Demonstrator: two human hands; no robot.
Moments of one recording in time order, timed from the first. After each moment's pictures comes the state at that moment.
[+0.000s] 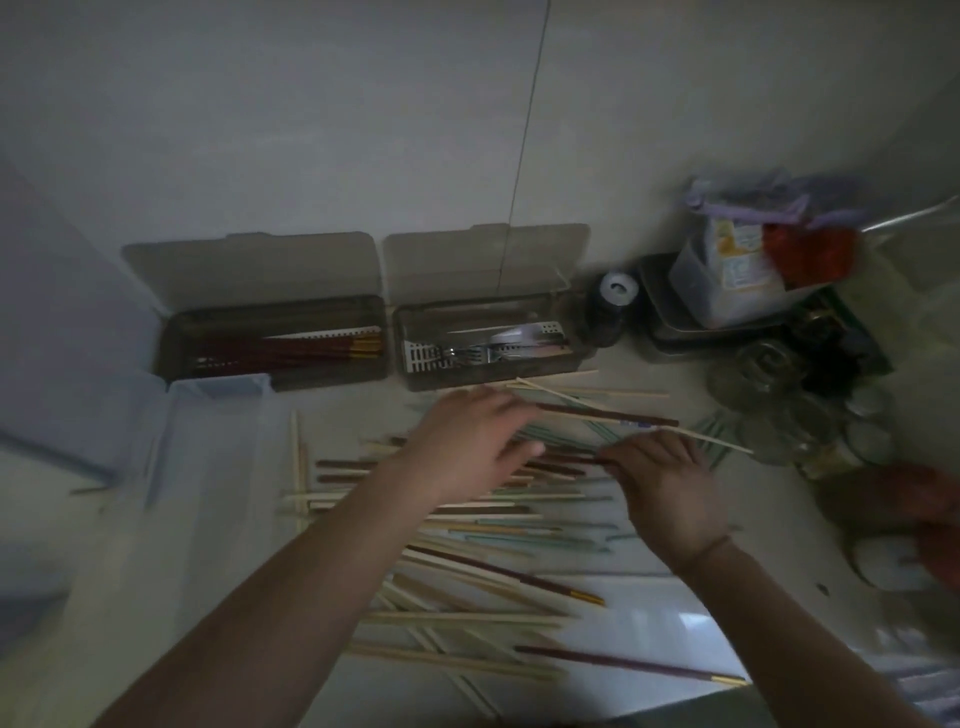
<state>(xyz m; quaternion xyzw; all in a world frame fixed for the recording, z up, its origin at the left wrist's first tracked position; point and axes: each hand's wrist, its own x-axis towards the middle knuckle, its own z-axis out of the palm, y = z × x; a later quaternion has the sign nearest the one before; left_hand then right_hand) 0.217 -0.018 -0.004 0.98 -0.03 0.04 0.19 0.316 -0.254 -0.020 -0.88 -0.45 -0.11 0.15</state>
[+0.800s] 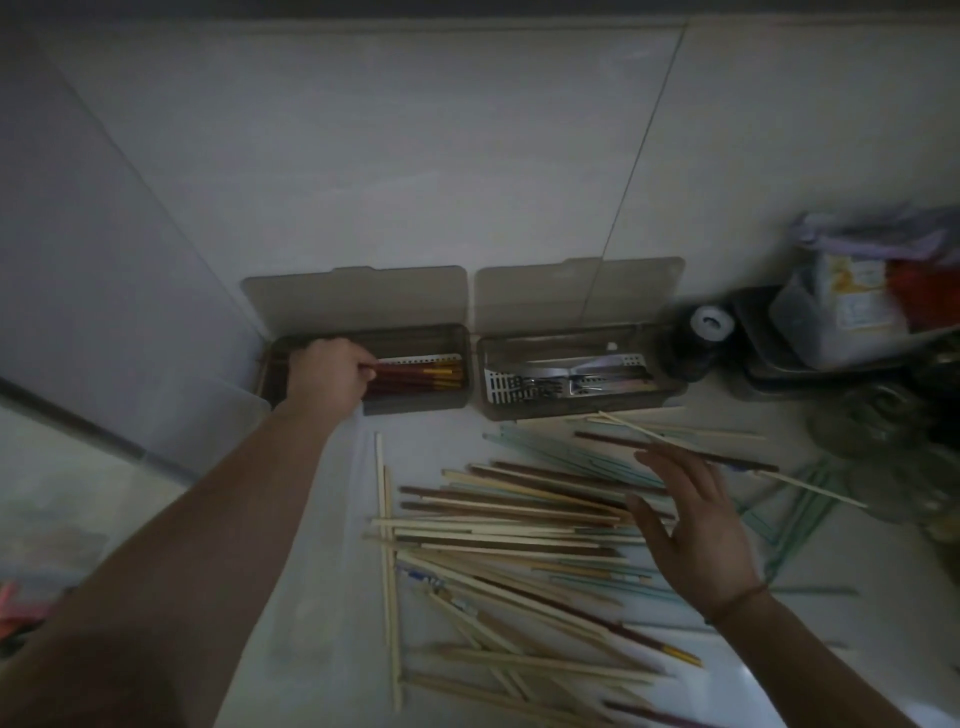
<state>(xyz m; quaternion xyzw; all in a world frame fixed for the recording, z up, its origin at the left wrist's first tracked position) 0.168 0.204 -0.023 0.92 0.38 0.03 0.12 0.286 -0.198 -0.034 -0.88 -0.39 -0.02 0.27</state>
